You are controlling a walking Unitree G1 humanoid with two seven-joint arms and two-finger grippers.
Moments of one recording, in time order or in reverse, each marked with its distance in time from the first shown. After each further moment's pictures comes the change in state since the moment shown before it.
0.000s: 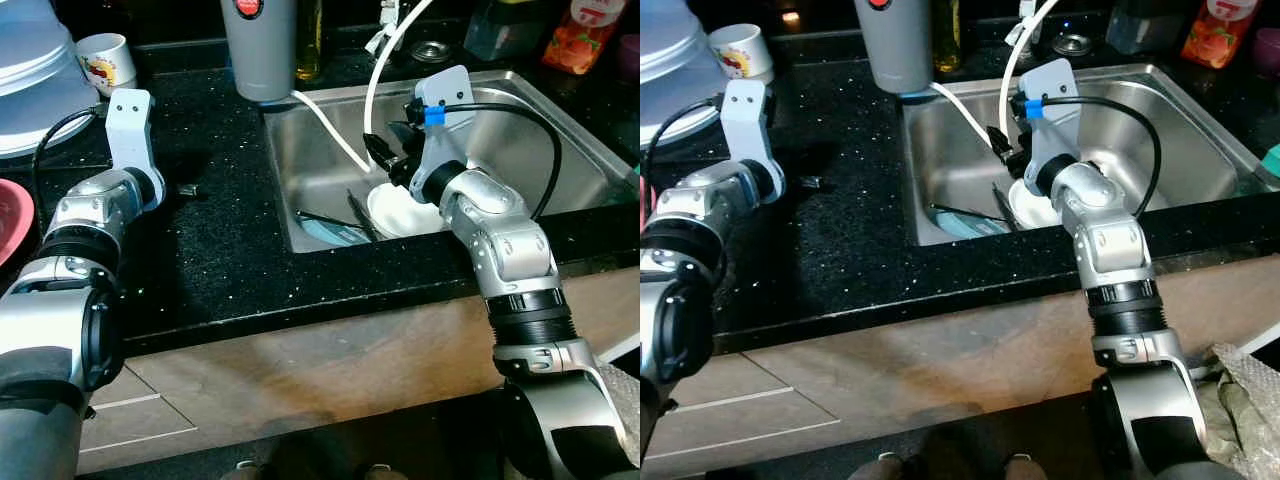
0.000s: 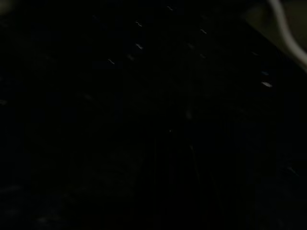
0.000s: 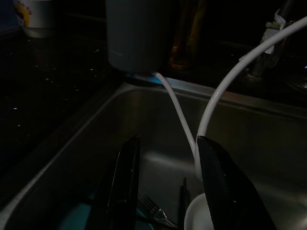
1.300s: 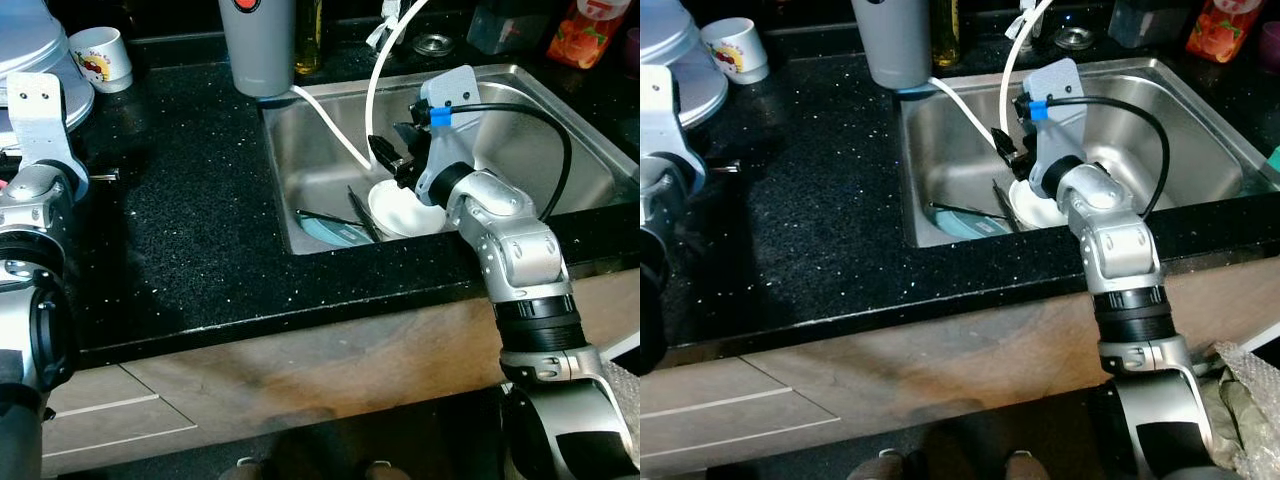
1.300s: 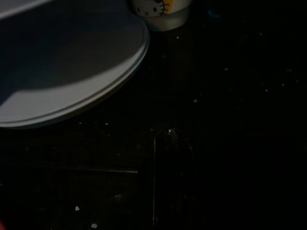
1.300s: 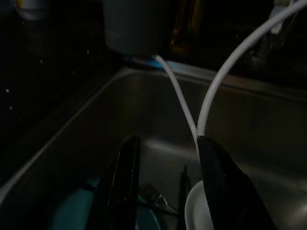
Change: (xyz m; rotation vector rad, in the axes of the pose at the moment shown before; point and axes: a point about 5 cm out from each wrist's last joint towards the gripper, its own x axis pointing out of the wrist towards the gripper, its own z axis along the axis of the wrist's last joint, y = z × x) left arm -0.031 0.075 0.009 0.030 -0.098 0.397; right arm -0.010 -0.001 -0.001 -0.007 0.029 -0.004
